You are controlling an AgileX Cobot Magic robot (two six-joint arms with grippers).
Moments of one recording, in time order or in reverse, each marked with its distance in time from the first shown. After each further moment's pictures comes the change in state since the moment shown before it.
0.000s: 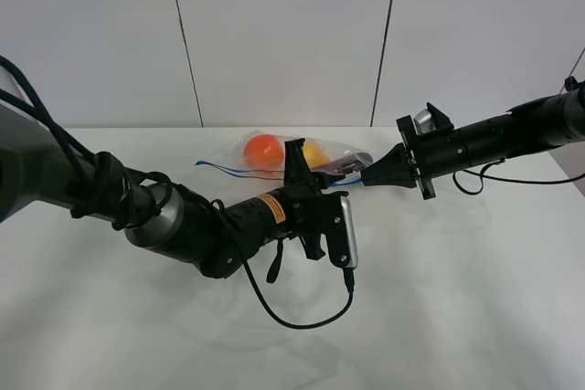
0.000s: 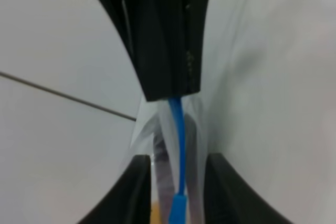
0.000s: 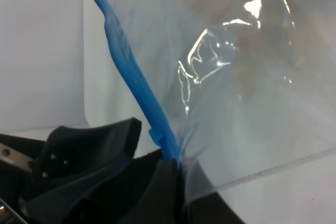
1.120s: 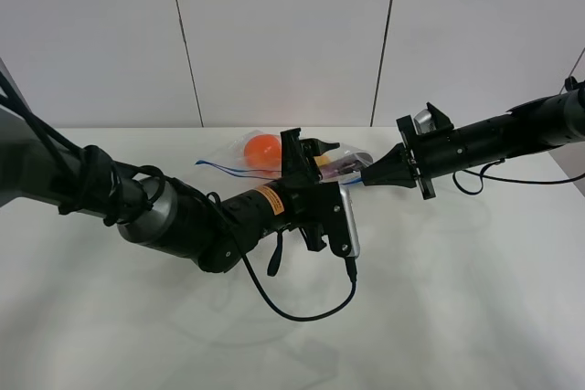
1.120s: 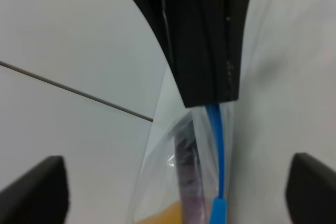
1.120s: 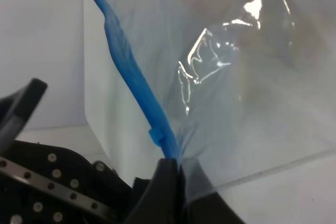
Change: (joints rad) left arm 0.000 -0.033 0.001 -0.035 0.000 0.000; right arm 0.000 0.000 0.000 0.001 0.000 0.000
